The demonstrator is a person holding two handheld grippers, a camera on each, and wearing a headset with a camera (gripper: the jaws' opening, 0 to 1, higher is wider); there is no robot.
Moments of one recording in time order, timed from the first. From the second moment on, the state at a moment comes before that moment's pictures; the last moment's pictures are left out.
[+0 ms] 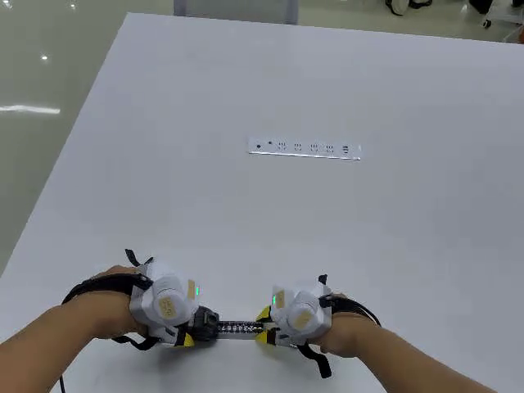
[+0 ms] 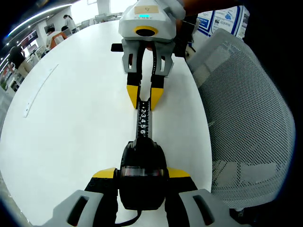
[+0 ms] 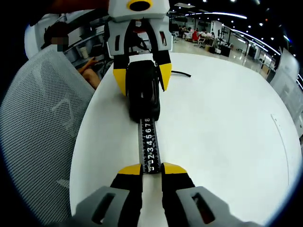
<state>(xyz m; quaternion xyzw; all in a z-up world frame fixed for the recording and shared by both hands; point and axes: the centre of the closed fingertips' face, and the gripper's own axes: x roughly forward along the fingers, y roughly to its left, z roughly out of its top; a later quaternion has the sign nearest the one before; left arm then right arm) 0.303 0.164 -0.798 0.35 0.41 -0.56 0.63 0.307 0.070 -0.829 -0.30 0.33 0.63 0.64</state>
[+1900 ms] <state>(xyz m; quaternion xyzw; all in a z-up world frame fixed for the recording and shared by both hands) 0.304 0.164 -0.799 0.35 0.41 -0.56 0.64 0.311 0.024 -0.826 -0.30 0.34 0.61 0.65</state>
